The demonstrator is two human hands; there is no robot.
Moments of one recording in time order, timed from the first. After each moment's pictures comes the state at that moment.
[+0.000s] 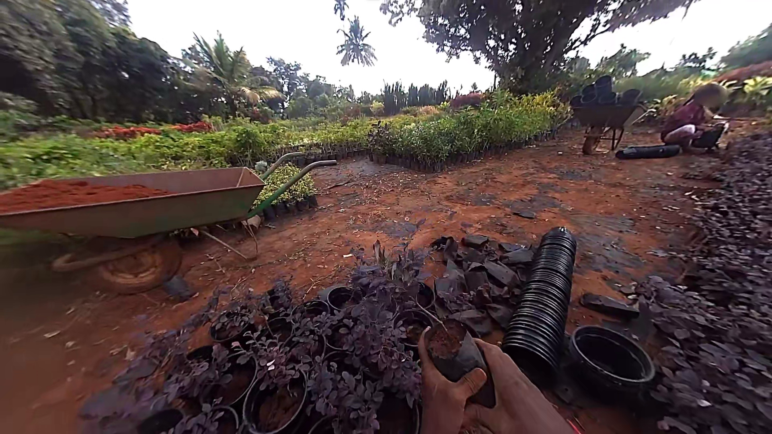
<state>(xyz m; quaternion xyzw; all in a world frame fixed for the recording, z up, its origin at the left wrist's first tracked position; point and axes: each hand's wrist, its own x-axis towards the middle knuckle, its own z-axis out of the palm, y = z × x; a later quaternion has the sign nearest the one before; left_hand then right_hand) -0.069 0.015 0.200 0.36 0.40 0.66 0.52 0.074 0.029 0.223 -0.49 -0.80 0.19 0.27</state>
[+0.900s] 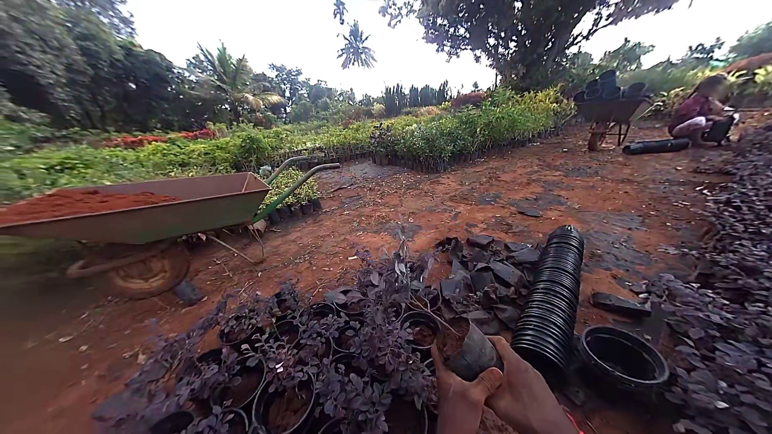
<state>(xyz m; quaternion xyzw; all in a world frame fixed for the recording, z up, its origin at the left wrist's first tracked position) -0.063 0.014 0.203 0.36 0.43 0.64 0.53 0.063 0.038 0.217 -0.58 -0.74 0.18 0.29</state>
